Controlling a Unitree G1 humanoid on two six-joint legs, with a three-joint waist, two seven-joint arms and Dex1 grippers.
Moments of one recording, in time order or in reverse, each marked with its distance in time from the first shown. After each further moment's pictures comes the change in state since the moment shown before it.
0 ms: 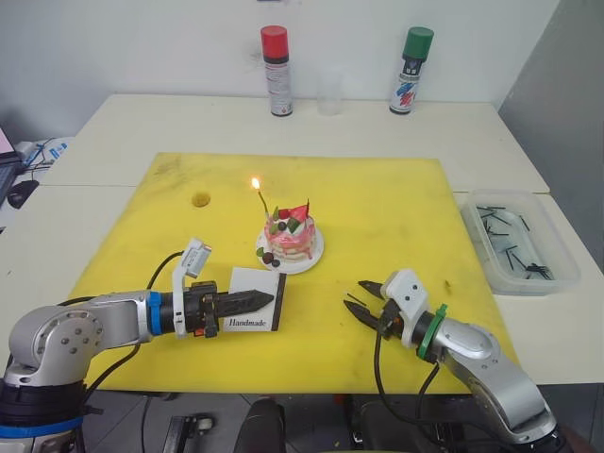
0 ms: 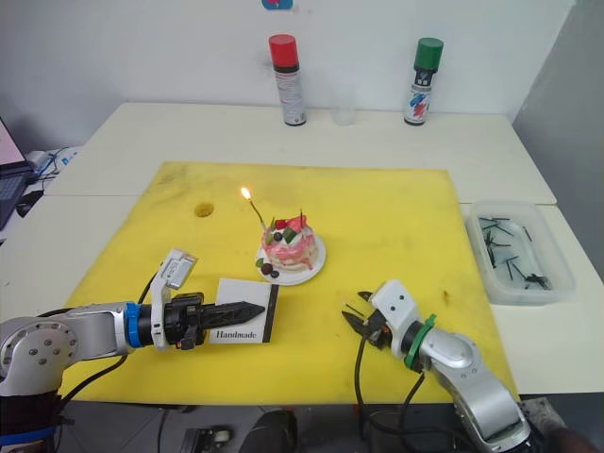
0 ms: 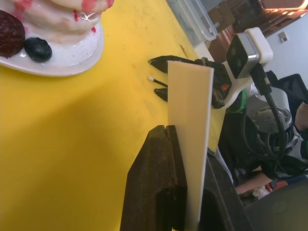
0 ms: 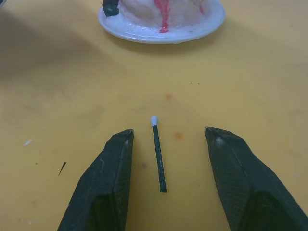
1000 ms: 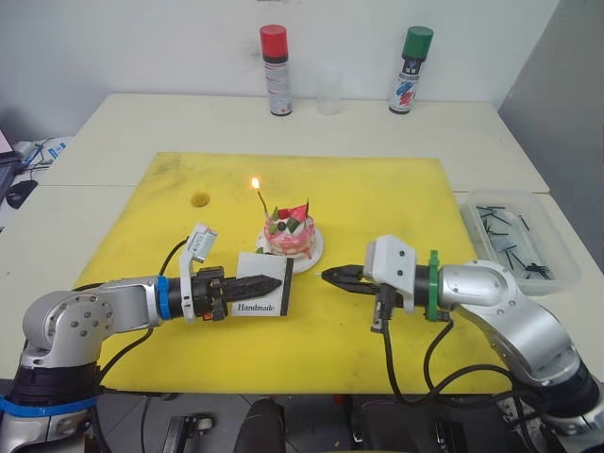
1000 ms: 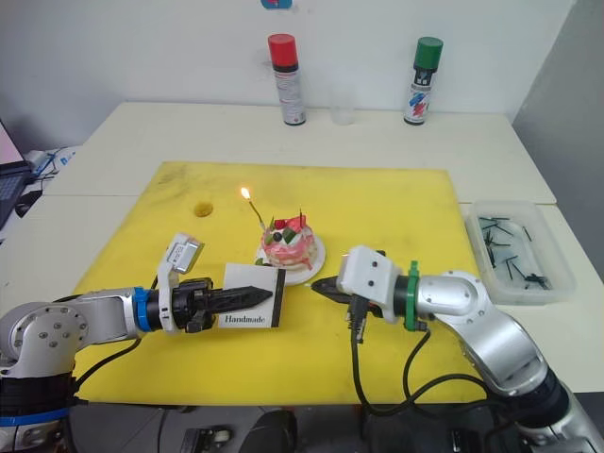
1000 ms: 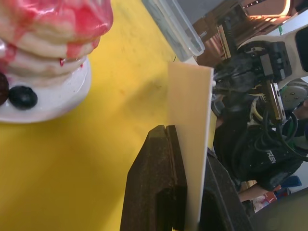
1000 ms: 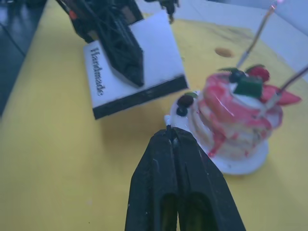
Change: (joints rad) left arm -0.117 -0.051 -0.024 0.052 -0.008 0.024 0.004; right arm -0.459 -0.198 0.087 -0.125 0.112 0.116 0.317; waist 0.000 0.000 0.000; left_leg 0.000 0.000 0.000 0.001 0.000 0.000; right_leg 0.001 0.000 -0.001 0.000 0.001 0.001
